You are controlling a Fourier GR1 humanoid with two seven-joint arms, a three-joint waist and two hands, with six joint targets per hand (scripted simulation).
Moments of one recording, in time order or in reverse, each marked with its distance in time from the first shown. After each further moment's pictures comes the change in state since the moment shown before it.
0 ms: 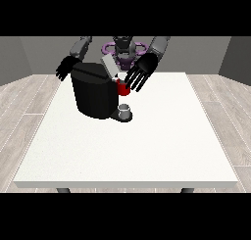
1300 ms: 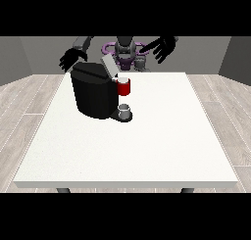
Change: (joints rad) left arm 0.220 -0.219 0.201 -0.042 0.255 -0.032 -0.016; right arm 0.181 -0.013 -0.051 0.078 -0.035 0.008 -0.033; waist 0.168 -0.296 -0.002
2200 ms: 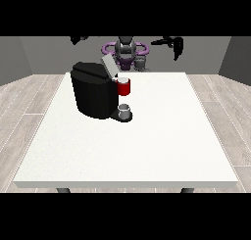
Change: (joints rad) left arm 0.351 -0.168 0.105 -0.083 0.249 -0.064 -0.036; right arm -0.018 -0.117 0.051 -0.165 -0.011 0.144 0.137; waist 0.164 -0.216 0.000
